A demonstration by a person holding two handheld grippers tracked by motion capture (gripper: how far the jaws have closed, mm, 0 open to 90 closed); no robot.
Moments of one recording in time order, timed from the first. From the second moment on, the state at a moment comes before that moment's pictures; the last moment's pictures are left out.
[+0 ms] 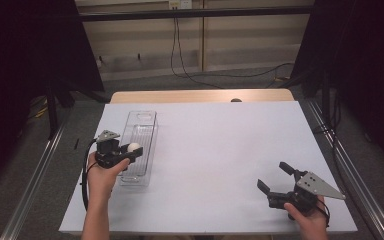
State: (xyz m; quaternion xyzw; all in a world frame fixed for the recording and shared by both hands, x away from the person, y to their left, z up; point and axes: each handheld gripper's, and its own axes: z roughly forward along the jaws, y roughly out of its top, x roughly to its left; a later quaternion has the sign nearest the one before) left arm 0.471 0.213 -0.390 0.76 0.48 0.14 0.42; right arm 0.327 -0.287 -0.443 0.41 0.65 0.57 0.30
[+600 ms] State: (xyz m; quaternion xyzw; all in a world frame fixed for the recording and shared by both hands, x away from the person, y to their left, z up) left arm 0.472 0.215 -0.394 0.76 0.48 0.16 0.41; right arm 0.327 -0.287 -0.443 0.41 0.65 0.57 0.30
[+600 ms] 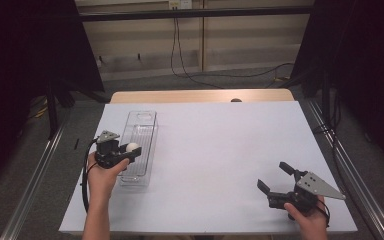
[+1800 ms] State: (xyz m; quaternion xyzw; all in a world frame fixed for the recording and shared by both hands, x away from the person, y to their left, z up) left arm 0.471 0.214 -0.394 0.75 0.48 0.19 0.41; right arm 0.328 -0.287 -0.442 0.40 0.65 0.57 0.30
